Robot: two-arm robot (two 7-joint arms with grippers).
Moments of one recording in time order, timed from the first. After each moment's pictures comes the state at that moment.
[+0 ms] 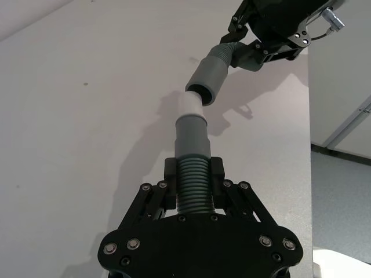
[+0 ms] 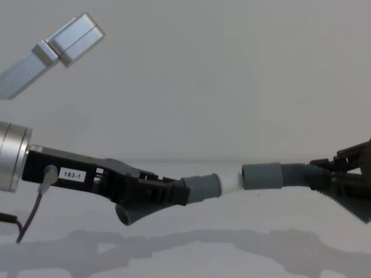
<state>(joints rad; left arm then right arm) -0.48 0.56 0.52 -1.51 -0.50 0.38 -0.92 0.29 0.74 -0.43 -1.69 0.33 0.14 0.71</state>
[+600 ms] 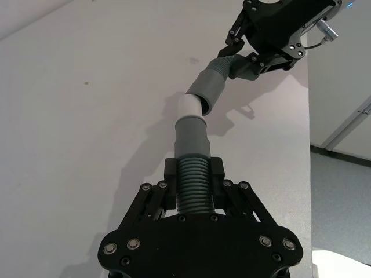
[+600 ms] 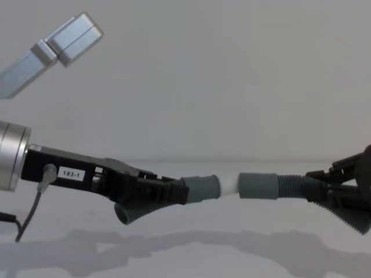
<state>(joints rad) -0.48 0.57 0.53 -1.51 -0.52 0.38 -0.91 0.31 0.74 -0.47 -1.66 0.33 0.13 0.72</state>
